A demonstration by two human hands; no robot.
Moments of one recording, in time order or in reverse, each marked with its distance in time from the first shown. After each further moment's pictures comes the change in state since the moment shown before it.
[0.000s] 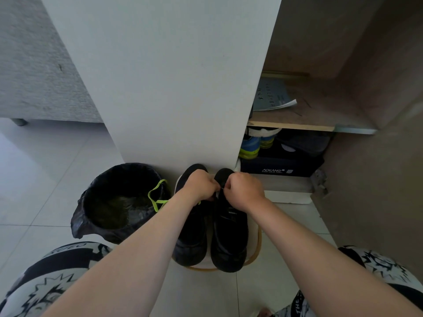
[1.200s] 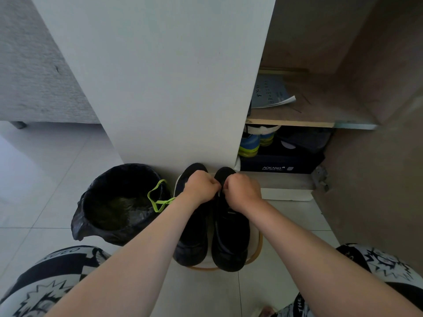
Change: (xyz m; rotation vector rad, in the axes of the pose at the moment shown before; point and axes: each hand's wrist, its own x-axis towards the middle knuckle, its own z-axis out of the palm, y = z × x) left_hand -0.001 -0.005 0.007 0.079 0.051 0.050; right_hand -0.001 -0.003 0.005 -0.006 -0.014 0.044
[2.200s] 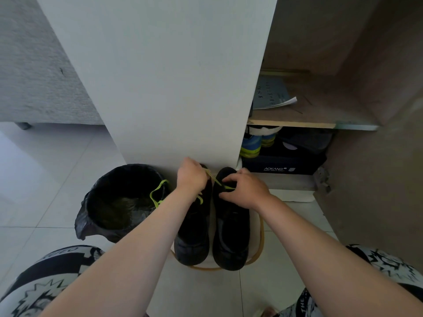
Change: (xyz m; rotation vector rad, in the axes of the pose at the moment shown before) left_hand 0.010 0.004 -0.014 -0.486 0.269 -0.210; right_hand 0.005 0.025 -0.004 0.208 -0.127 -0.047
